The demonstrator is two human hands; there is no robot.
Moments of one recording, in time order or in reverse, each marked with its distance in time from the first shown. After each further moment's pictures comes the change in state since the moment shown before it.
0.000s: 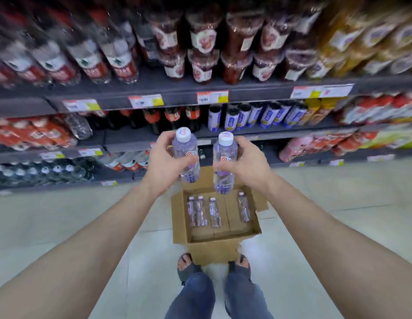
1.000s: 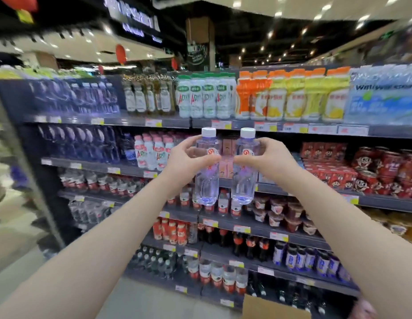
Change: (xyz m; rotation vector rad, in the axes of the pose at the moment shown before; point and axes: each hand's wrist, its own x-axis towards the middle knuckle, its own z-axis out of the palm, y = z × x) left_hand -0.352 0.389 -0.291 0.001 0.315 0.481; right_hand -0.367 -0.445 -0.052 -0.076 0.066 -0.744
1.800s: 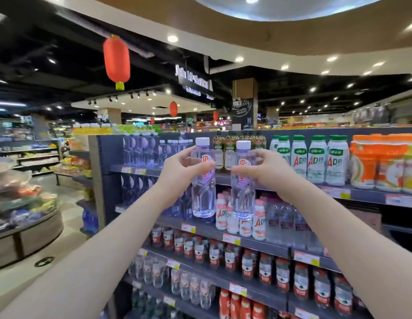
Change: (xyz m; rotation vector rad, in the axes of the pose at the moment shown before) left_hand 0.079 0.006 -0.384 0.100 0.278 0.124; right_hand 0.143 -0.264 0.269 0.042 -0.094 -0.201
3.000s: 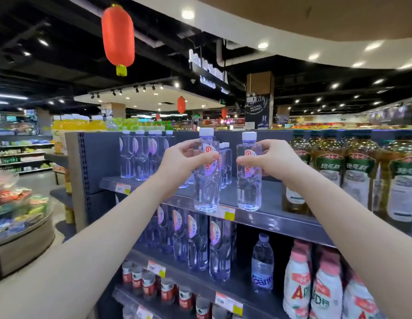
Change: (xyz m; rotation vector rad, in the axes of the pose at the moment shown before) left_hand 0.389 -0.246 -0.119 0.006 0.011 0.003; right_hand 0.434 0.066 0.238 -0.054 0.041 -0.025
